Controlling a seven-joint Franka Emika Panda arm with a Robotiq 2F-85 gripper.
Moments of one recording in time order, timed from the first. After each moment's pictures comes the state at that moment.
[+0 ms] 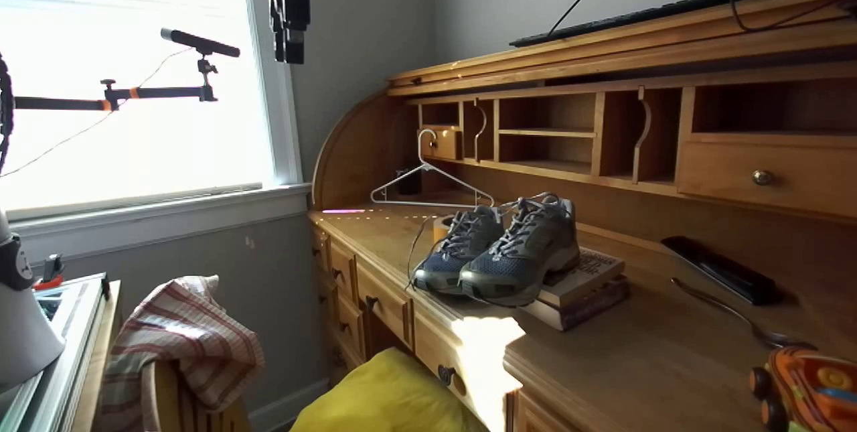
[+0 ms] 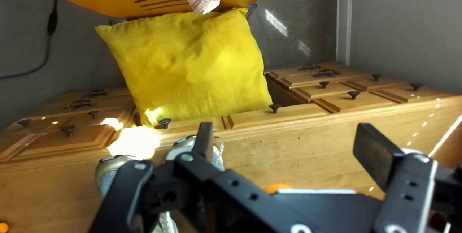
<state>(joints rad) -0.06 -0.61 -0.16 -2.49 0.04 1.82 -0.07</state>
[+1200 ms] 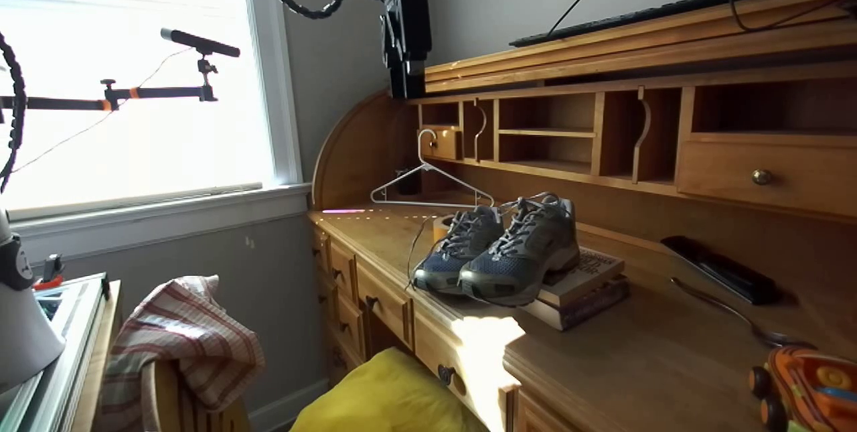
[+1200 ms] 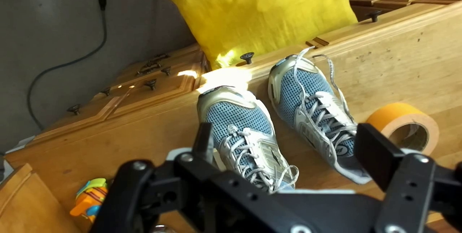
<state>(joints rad) -0.20 -0.25 -0.24 -2.33 -0.02 2.14 -0.06</state>
